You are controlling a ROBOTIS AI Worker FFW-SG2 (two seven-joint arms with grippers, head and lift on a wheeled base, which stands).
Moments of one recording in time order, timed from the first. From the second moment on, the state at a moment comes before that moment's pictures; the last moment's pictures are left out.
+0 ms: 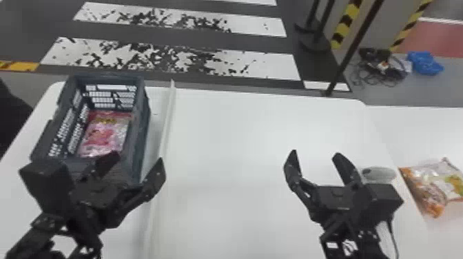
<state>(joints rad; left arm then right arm) 0.61 0.19 -0.03 -2.22 0.30 0.34 -0.14 0.63 0.00 0.02 -2.04 -0.06 -0.05 -0.02</state>
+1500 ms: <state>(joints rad) 0.01 0.19 0.18 -2.04 0.35 1.11 0.00 0.64 -0.08 0.02 -2.01 -0.04 -0.10 -0.02</state>
